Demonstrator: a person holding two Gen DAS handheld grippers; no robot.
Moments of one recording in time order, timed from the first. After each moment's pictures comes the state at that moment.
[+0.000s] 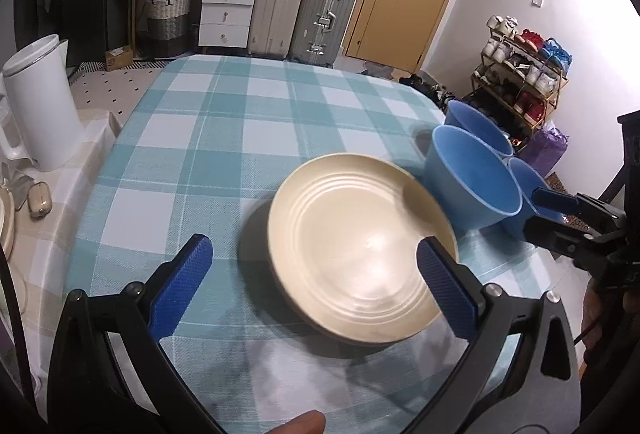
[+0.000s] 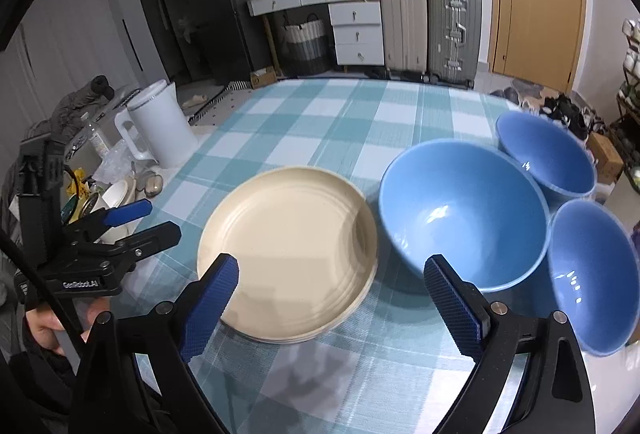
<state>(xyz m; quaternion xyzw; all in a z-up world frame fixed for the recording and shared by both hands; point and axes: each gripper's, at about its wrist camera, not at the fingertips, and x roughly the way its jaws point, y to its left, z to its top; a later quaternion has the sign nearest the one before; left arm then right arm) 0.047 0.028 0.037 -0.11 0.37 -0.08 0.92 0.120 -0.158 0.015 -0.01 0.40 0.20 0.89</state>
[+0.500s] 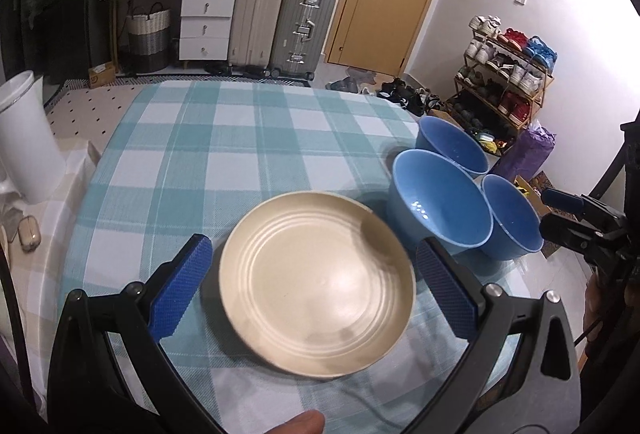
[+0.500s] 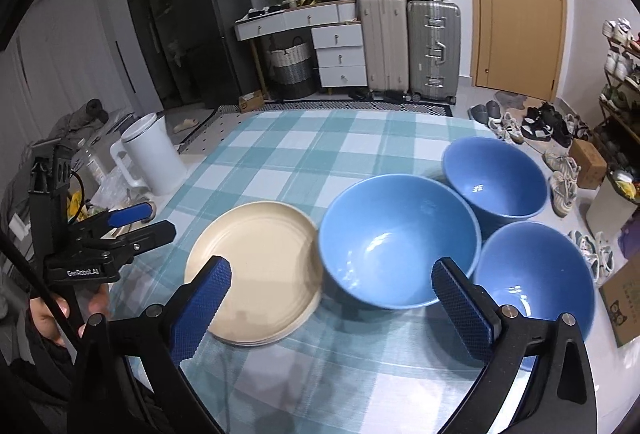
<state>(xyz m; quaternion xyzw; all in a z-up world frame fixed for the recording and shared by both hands) 0.073 -0.014 0.082 -0.09 0.36 -0.11 0.92 0.119 -0.223 0.055 0.01 0.38 0.18 0.91</state>
